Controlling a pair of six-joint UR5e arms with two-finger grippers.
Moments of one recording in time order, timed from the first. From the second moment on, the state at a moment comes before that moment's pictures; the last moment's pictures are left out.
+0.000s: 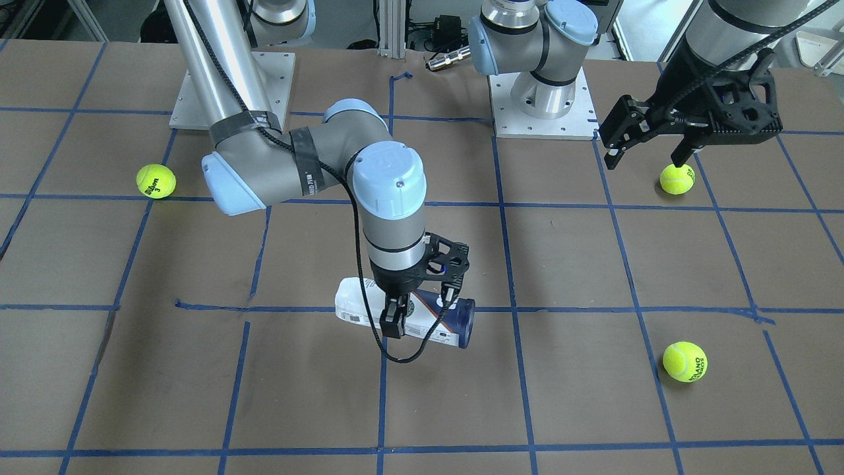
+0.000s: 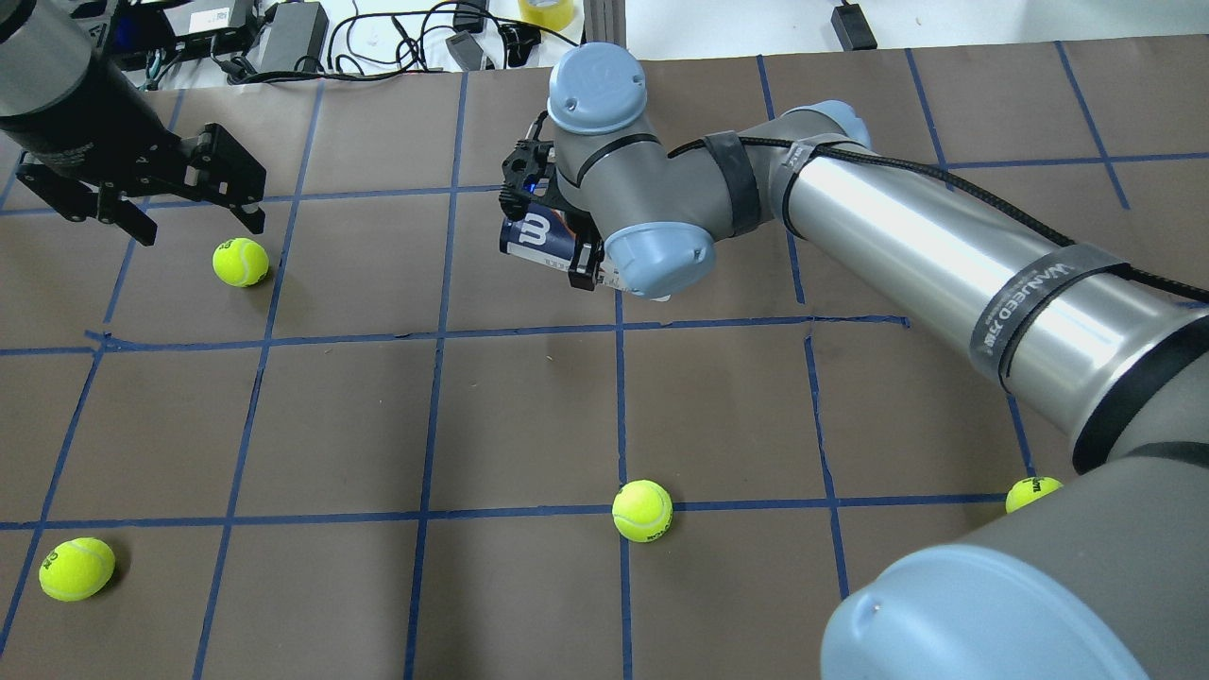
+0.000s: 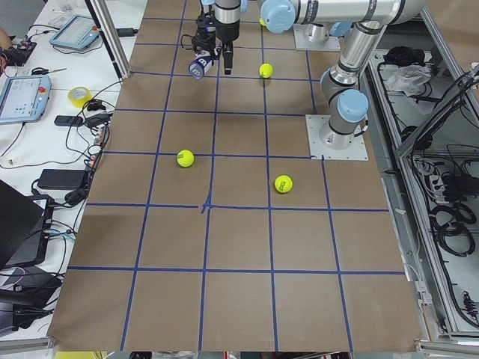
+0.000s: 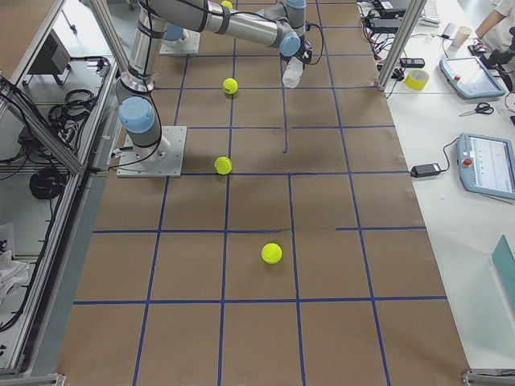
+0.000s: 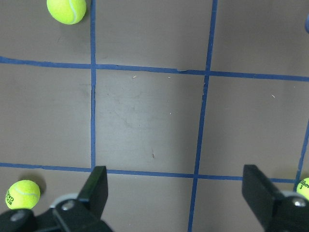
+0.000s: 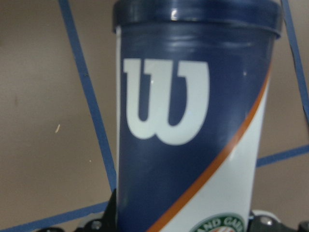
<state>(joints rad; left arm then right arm) -1.39 -1.51 -1.58 -1.60 1.57 0.11 1.99 -1.03 1.51 -2.22 -1.56 -0.98</state>
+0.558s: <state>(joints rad) -1.39 -1.51 -1.58 -1.60 1.58 0.11 2.04 -1.01 1.51 -2.28 -1.55 -1.33</state>
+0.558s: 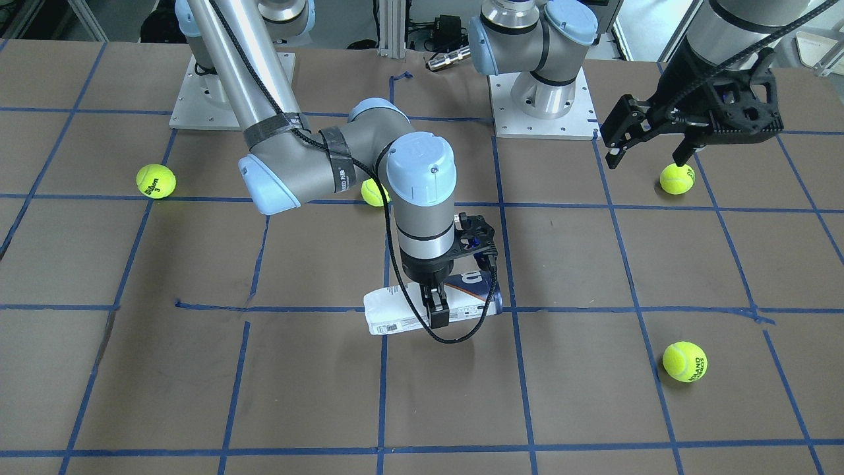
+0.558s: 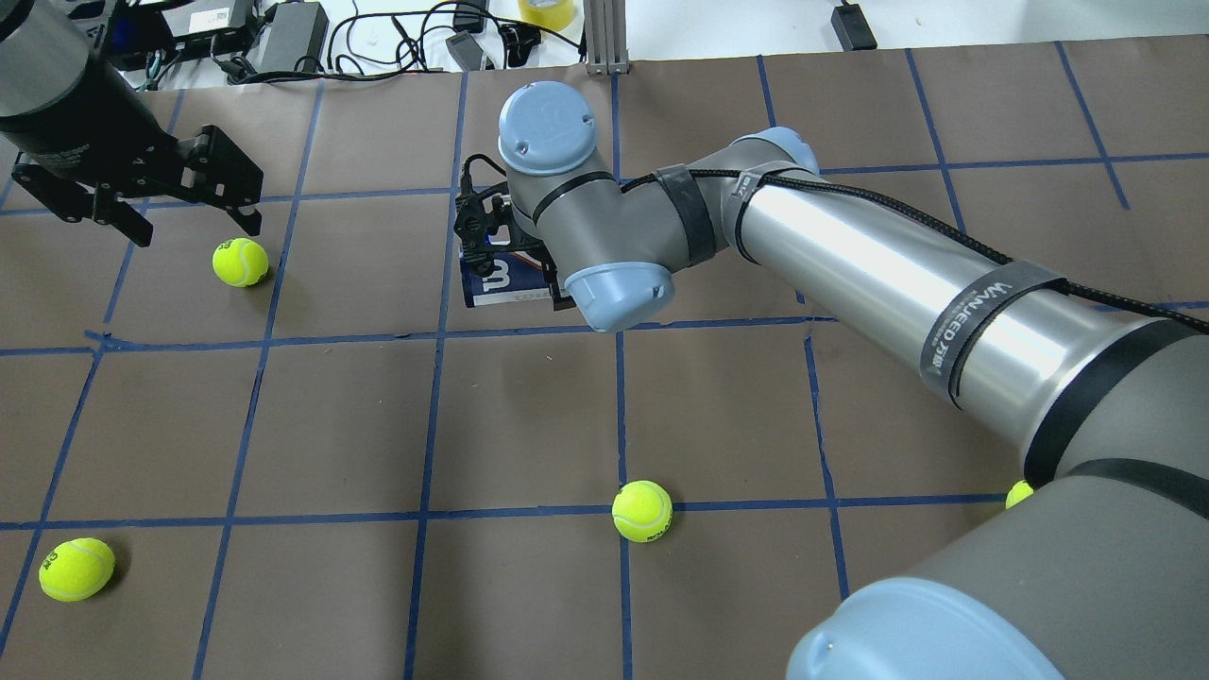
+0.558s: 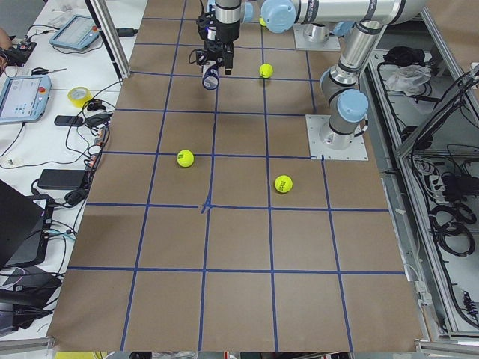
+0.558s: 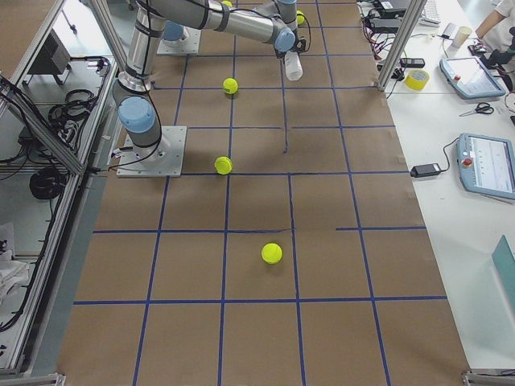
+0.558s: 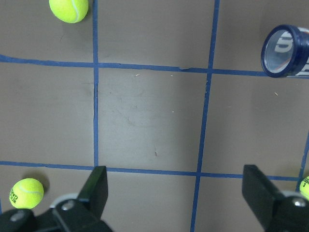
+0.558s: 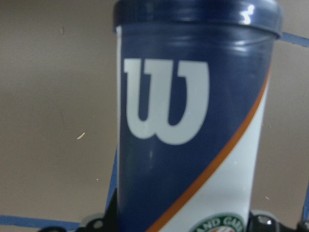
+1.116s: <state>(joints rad) -1.39 -1.51 -1.58 -1.60 1.58 0.11 2.05 -0.99 1.54 -2.28 -1.56 -1.27</state>
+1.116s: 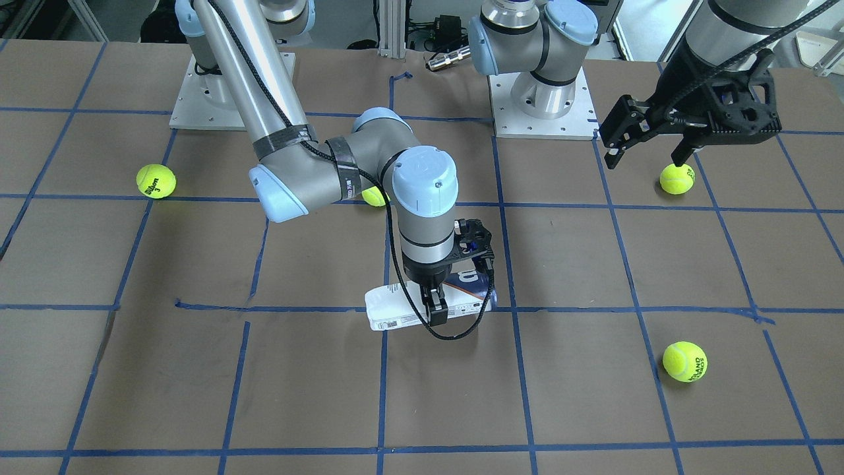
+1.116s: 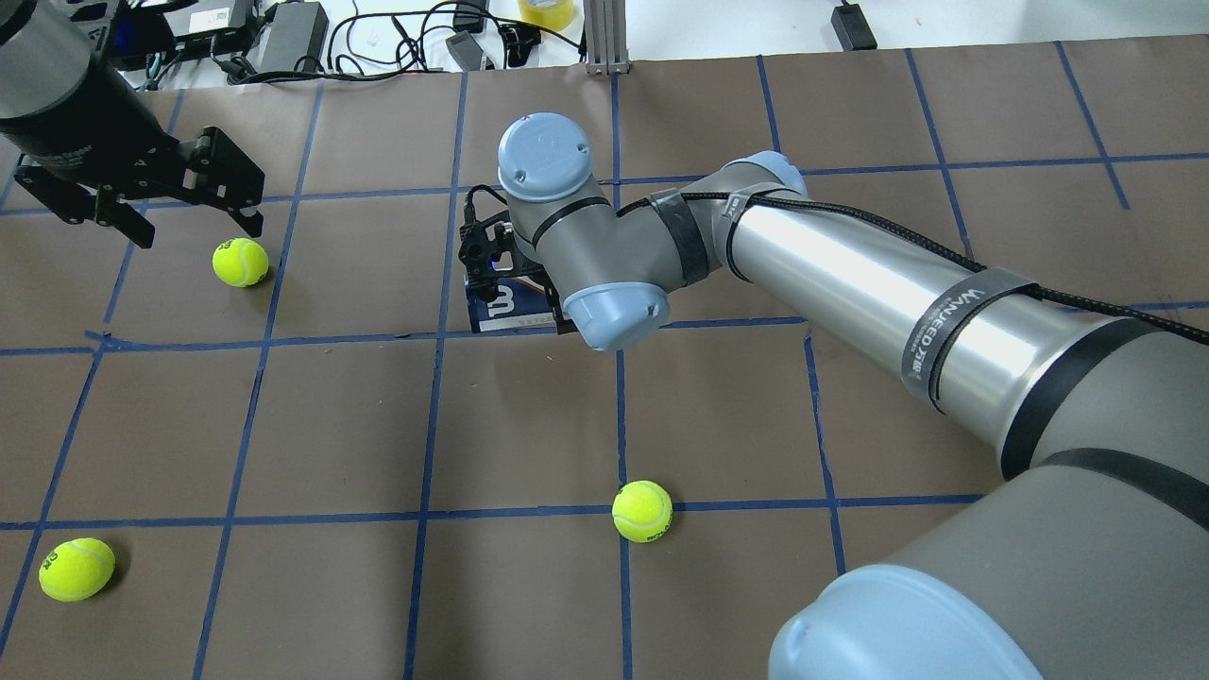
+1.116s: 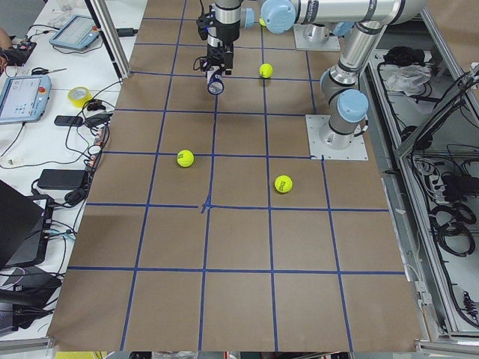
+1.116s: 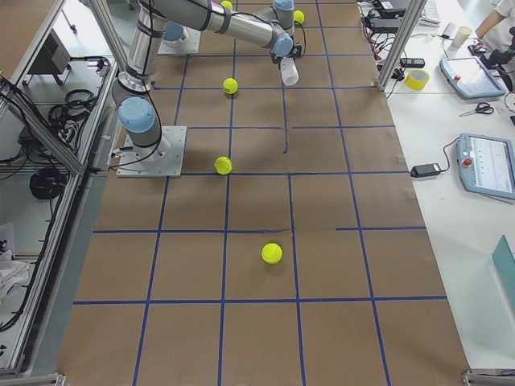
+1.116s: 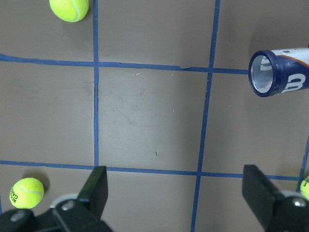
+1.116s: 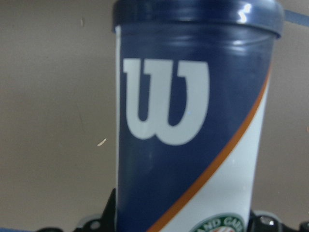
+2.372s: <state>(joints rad) -1.39 -1.51 -1.59 -1.61 1.57 0.11 2.08 -0.95 1.55 -2.31 -1.56 -1.20</state>
